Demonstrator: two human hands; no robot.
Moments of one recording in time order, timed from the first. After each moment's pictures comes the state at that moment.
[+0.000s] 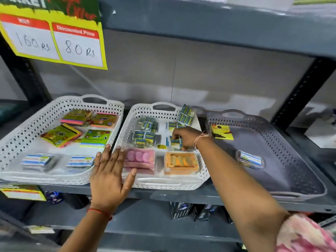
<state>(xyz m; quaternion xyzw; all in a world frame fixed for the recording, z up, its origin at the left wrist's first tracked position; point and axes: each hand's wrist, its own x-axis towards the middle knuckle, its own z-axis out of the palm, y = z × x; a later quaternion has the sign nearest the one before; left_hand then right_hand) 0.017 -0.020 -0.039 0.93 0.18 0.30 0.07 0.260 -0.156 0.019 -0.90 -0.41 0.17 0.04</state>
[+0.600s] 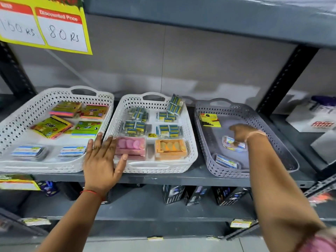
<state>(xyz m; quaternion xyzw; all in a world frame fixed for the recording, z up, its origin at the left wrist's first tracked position) 0.015 -0.019 -0.037 0.94 0.17 0.28 0.05 0.276 -0.333 0.050 -0.98 -0.12 0.17 -0.03</state>
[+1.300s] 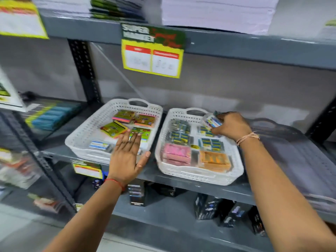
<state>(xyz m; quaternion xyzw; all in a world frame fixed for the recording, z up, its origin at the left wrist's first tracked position) -0.041 0.042 -0.001 0.95 0.18 0.27 0.02 0.194 -0.167 0.102 -0.94 -0.30 -0.04 0.13</state>
